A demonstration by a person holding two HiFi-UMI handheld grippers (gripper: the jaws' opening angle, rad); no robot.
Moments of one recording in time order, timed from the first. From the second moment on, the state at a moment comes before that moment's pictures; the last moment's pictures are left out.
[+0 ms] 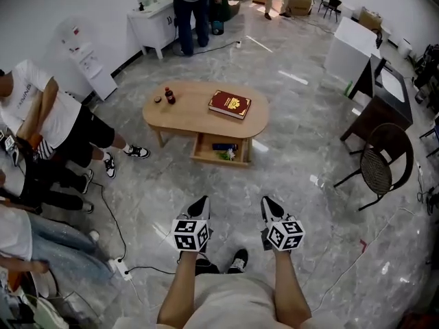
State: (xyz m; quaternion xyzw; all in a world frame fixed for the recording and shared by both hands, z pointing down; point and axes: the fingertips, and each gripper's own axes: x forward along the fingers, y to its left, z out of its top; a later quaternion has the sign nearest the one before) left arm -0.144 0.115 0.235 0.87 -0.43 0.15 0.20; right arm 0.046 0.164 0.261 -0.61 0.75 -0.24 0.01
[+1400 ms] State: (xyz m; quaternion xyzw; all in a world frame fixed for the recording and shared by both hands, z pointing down) left arm -0.148 -0.126 0.315 0.82 -0.50 0.12 0.25; right arm 0.104 -0.082 0.310 -0.56 0.79 -0.22 -0.15
